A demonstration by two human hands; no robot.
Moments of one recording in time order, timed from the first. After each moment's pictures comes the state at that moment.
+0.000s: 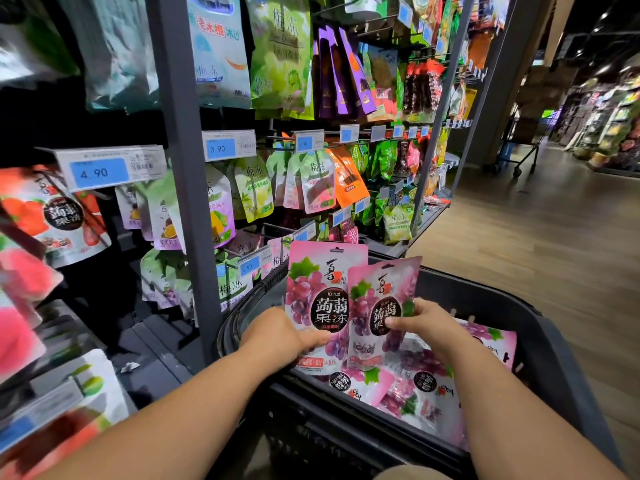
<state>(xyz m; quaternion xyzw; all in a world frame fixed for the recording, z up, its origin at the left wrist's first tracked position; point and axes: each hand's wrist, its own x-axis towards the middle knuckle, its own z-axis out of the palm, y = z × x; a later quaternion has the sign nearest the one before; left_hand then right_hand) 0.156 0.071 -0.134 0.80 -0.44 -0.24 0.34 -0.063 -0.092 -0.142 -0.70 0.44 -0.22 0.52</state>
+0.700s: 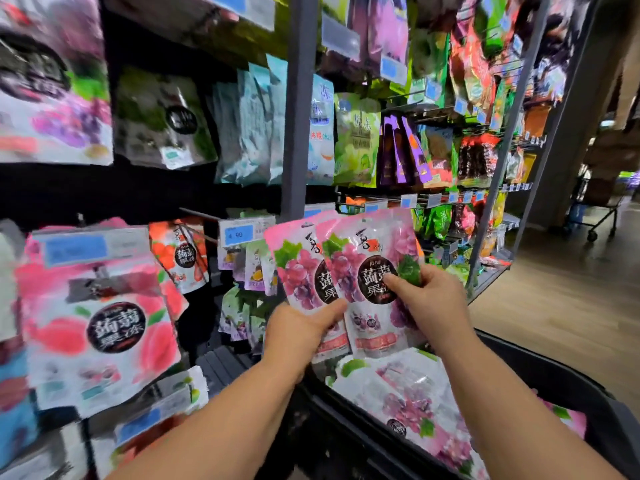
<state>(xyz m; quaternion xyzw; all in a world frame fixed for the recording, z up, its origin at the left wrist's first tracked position) 0.176 0.146 -0.050 0.66 -0.31 -0.13 0.67 0.029 0.025 0.003 -0.76 0.31 -0.47 0.33</state>
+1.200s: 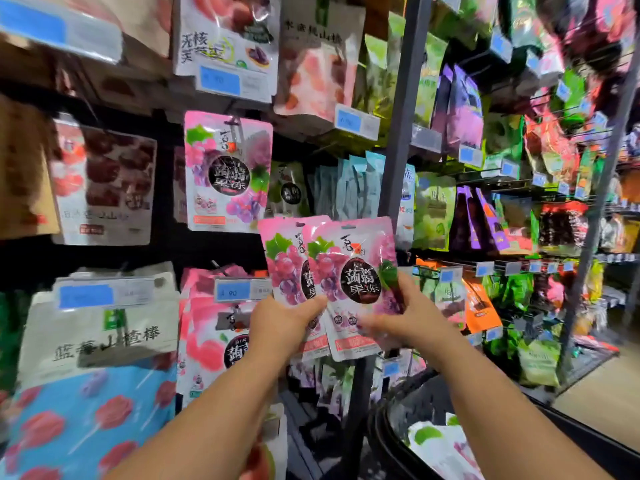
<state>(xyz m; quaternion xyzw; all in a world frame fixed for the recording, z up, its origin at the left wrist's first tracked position) 0.233 0.288 0.036 0.67 -0.23 0.02 0.71 0.105 0.130 0.068 -0.82 0.09 -0.28 0.49</state>
